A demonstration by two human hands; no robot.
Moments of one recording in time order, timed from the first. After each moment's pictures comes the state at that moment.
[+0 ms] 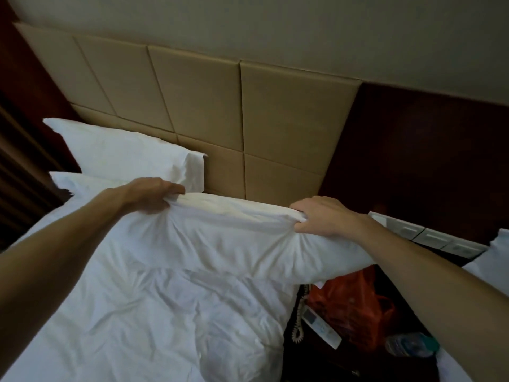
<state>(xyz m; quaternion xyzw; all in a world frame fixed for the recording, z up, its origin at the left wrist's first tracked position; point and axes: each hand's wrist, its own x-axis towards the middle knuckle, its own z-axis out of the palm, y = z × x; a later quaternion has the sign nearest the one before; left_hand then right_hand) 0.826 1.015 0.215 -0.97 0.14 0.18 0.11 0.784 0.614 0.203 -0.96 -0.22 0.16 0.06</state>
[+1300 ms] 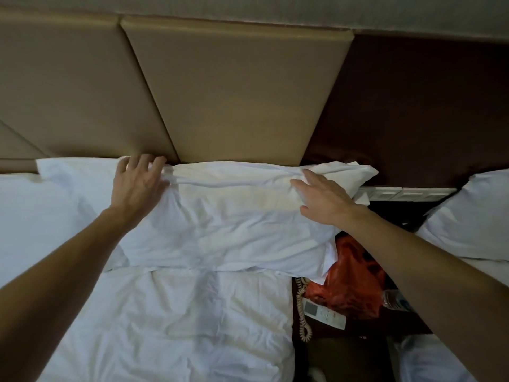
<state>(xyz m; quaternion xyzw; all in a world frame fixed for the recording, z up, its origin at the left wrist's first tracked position) 1.064 0.933 0.083 -0.96 0.26 -0.12 0.05 0.902 0.556 0.096 -0.99 0.05 0.17 0.02</state>
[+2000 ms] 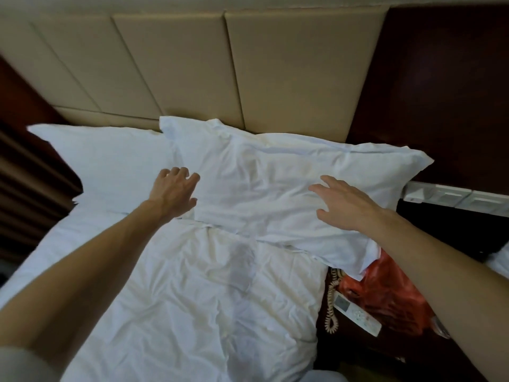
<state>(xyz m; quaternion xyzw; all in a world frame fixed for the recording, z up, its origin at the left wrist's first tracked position) 0.877 0.999 0.107 -0.97 0.16 0.00 0.19 0.797 0.612 0.117 -0.98 -0.09 0.15 0.07</state>
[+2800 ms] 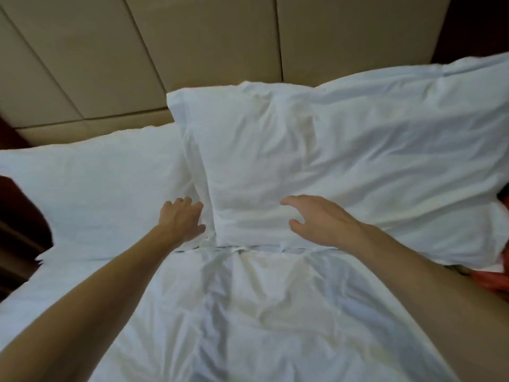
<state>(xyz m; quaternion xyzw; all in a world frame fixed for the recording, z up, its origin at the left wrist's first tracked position) 0.985 1.151 -0.122 -0.97 0.17 0.00 0.20 0.847 0.855 -0.100 -0.98 -0.06 0.02 0.20</state>
